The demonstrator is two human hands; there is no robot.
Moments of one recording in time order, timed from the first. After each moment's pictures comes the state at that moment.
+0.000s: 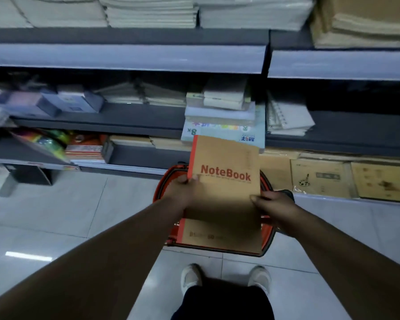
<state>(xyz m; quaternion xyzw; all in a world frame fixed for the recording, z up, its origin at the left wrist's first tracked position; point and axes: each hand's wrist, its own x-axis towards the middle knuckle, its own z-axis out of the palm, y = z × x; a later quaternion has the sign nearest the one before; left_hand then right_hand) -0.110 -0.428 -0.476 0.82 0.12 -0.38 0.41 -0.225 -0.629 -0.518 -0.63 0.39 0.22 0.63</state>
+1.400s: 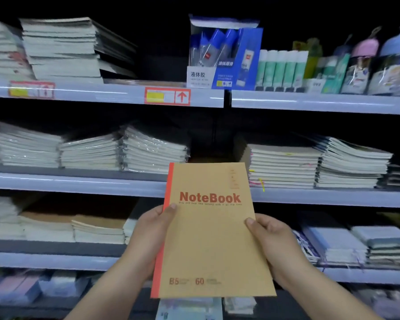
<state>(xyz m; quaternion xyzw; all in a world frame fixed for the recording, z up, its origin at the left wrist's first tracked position) -0.099 -0.446 -0.062 0.63 -0.14 -0.19 0.74 -0.214 -0.637 -0.069 -0.67 0.22 -0.23 0.67</state>
